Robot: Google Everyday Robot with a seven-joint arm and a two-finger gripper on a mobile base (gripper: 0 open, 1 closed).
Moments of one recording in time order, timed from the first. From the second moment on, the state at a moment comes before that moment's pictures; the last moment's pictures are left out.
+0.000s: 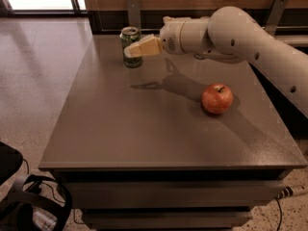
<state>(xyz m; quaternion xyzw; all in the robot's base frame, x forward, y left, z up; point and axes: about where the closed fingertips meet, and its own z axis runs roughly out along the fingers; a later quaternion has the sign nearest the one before) 0.719 0.010 0.935 -0.39 0.69 0.23 0.56</state>
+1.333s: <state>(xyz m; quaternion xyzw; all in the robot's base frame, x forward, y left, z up) 0.759 0.064 0.879 -0.38 0.66 0.30 0.58</state>
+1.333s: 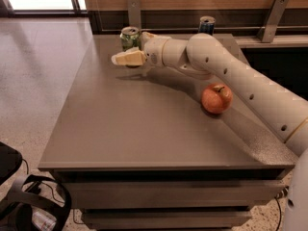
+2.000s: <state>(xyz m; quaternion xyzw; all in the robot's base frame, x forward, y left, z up) 0.758 0.069 0.879 -0.38 0.65 0.30 0.58</state>
